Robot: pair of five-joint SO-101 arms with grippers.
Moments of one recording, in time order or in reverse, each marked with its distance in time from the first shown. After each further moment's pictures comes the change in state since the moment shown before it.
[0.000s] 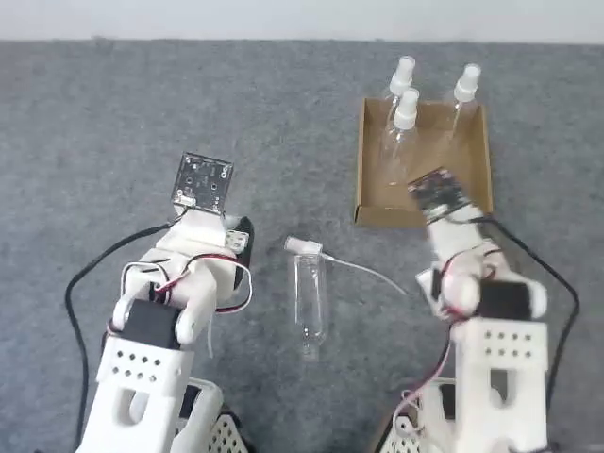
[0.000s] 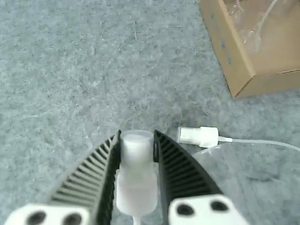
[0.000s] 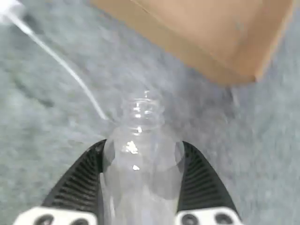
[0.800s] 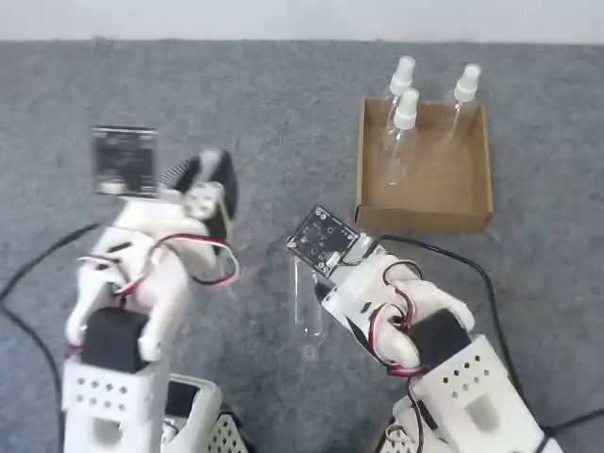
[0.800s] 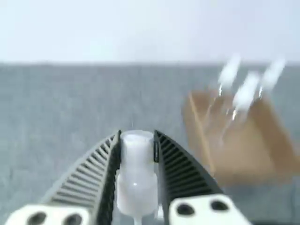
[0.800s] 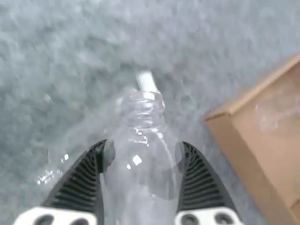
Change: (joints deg) left arm -1.1 -0.2 -20.5 0.0 11.1; right arm -34.0 -4.2 3.4 -12.2 -7.7
